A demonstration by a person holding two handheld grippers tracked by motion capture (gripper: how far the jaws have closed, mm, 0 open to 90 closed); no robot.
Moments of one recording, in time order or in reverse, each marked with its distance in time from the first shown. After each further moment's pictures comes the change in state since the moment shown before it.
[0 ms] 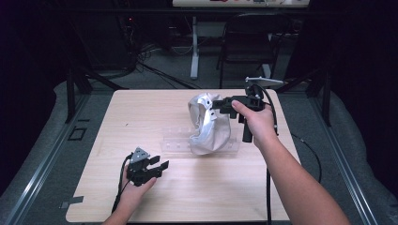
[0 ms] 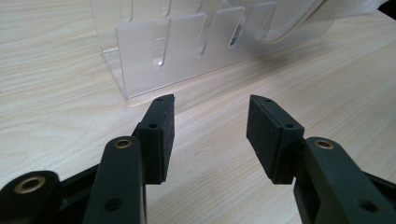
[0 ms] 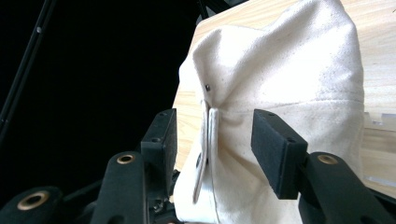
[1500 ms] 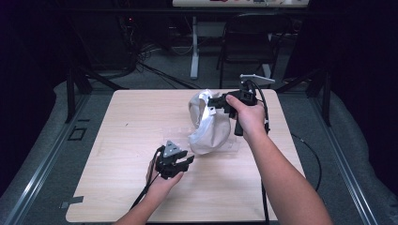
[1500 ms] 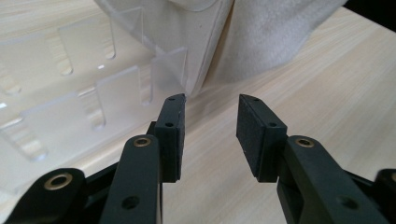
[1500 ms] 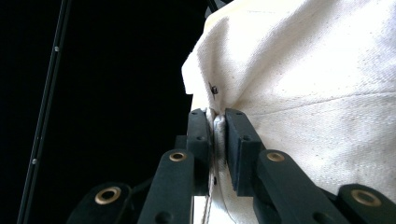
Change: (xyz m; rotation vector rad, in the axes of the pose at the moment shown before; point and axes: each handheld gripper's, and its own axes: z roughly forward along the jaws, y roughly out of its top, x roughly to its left) left arm -0.060 0.035 0.039 0.009 -0.050 0.122; right arm -0.001 0.016 0.022 0.037 0.061 0.156
